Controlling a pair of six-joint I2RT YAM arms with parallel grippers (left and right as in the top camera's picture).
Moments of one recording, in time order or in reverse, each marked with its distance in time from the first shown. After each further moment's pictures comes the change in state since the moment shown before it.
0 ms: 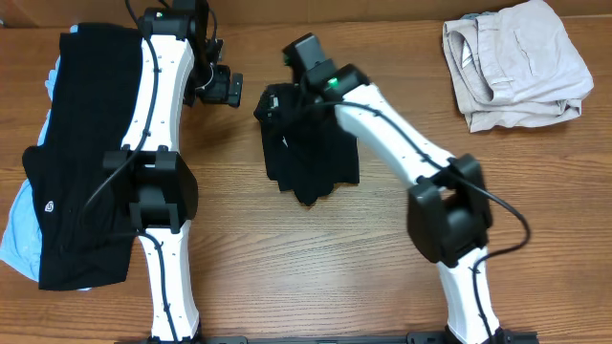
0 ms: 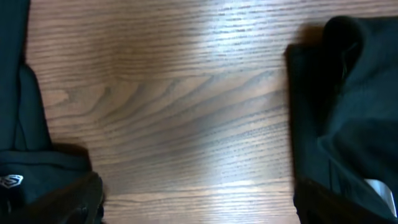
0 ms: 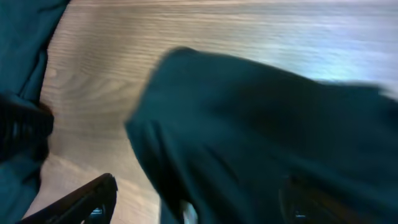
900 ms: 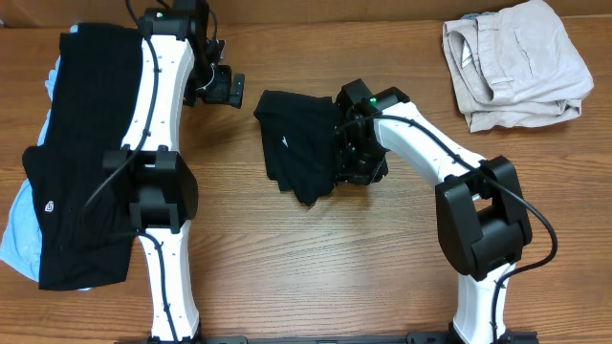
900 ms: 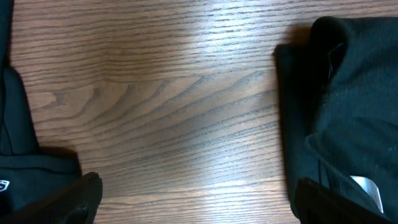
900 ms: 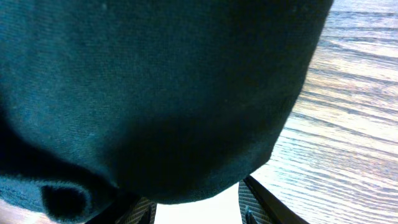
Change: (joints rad) left arm 0.000 0.000 -0.003 0.005 0.030 0.000; right arm -0.089 -0.129 -0.412 -0.282 -0.093 -0.161
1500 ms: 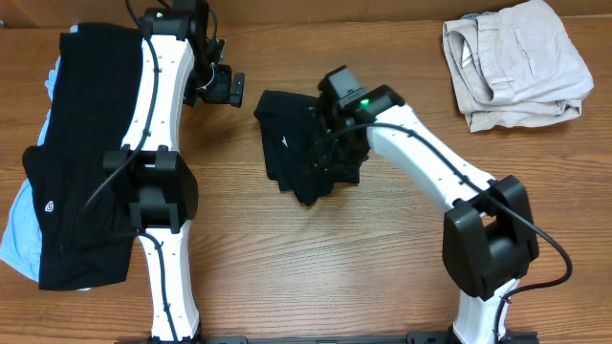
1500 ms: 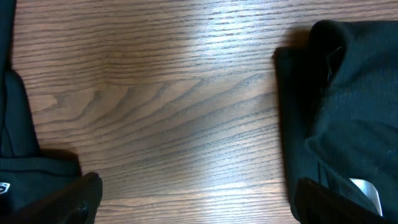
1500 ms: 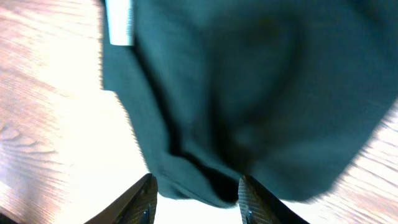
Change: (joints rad) left arm 0.000 0.000 0.000 0.007 0.000 0.000; right arm 0.094 -0.089 0.047 0.134 -0.022 -0.028
